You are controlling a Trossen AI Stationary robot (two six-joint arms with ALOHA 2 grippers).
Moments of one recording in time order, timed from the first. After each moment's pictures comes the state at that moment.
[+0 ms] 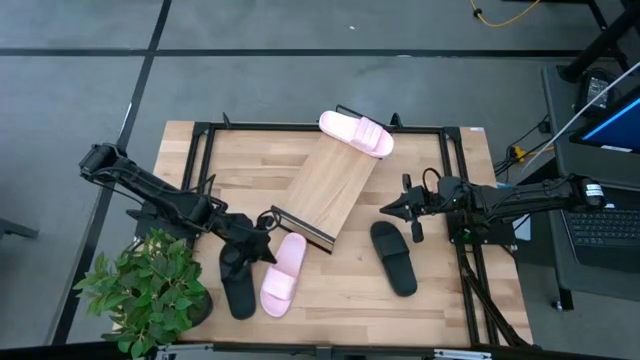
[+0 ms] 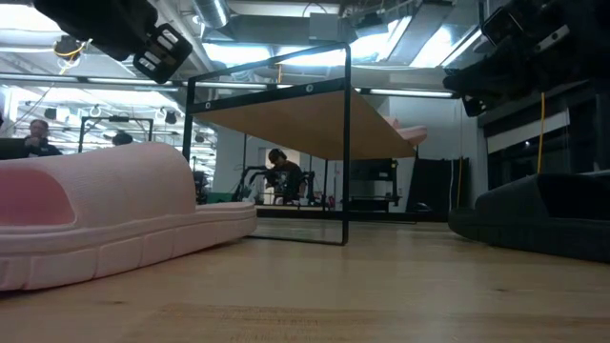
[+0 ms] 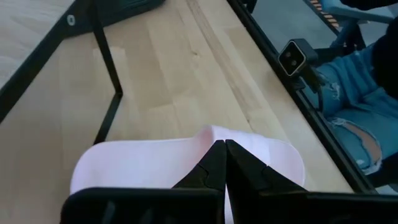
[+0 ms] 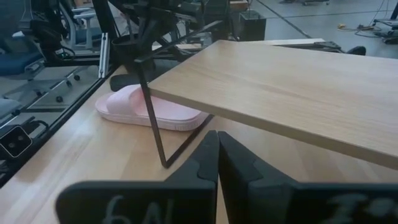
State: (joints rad) left arm -0.37 1.15 0.66 -0.16 0.07 -0.15; right arm -0.01 0.71 0.24 0.27 -0.11 0.05
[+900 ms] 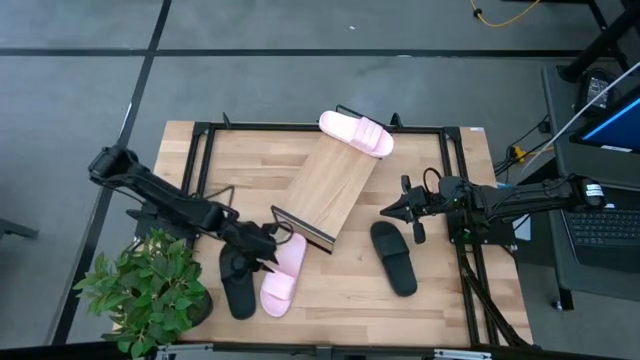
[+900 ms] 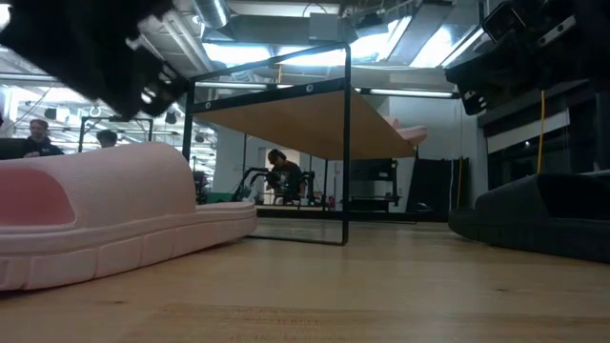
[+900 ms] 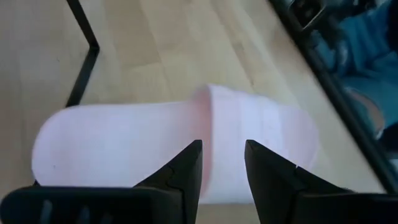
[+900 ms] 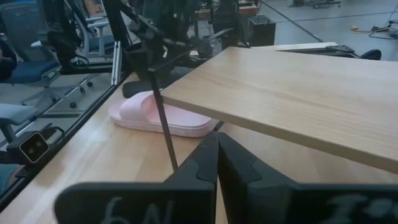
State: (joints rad) left arm -0.38 1.29 0.66 -0.16 0.11 -0.15; right arm -0.01 0.71 0.24 0.30 -0.15 0.07
